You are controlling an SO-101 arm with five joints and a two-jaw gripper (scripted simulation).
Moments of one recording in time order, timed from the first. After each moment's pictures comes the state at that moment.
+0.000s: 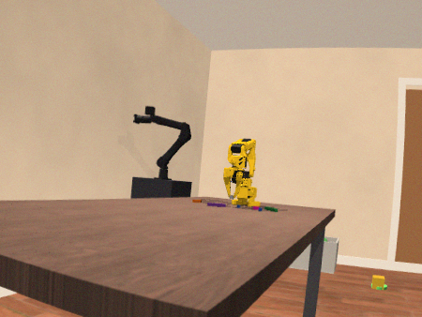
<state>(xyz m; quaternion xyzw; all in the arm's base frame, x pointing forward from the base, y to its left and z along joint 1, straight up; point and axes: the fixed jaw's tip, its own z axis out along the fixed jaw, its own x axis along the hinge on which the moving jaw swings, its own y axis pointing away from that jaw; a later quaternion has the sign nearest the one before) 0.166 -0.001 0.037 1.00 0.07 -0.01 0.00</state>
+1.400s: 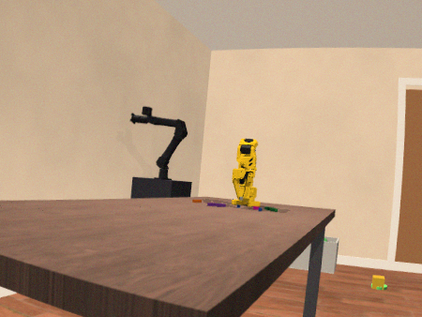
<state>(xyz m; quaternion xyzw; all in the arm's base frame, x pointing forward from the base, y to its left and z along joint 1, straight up) 0.170 0.031 0.035 0.97 0.25 0.00 0.00</state>
